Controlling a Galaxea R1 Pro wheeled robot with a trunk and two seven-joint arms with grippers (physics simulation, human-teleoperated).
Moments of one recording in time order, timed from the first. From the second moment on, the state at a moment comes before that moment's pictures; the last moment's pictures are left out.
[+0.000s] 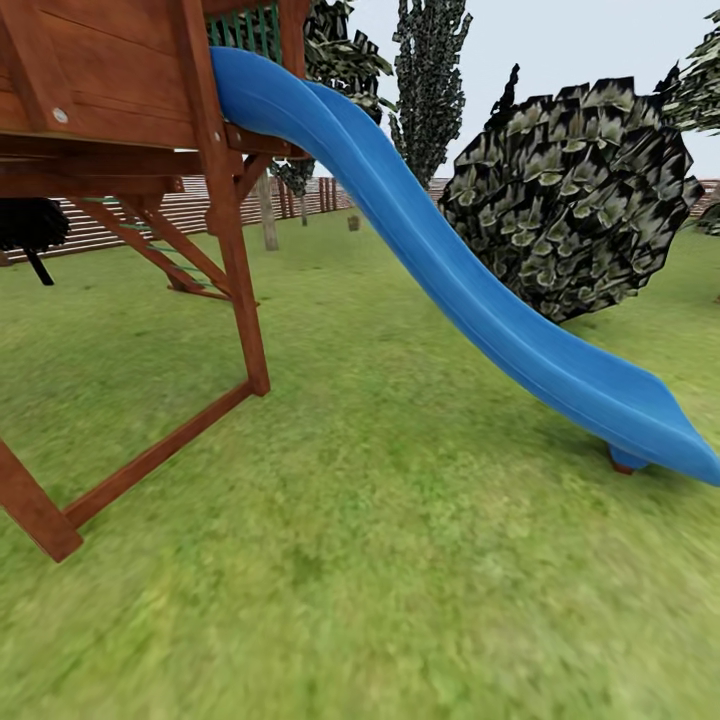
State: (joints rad) left arm 0.00 -0.01 0.01 -0.02 0.00 -0.01 -0.01; right arm -0.06 -0.01 0.12 -0.01 0.18 -0.17 0.10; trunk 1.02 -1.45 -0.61
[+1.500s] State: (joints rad) left arm 0.00 -0.01 0.01 -0.02 0.01 -0.01 -0.01; right arm -0.06 0.00 0.12 -0.01 0.18 -0.17 0.10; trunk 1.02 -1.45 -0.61
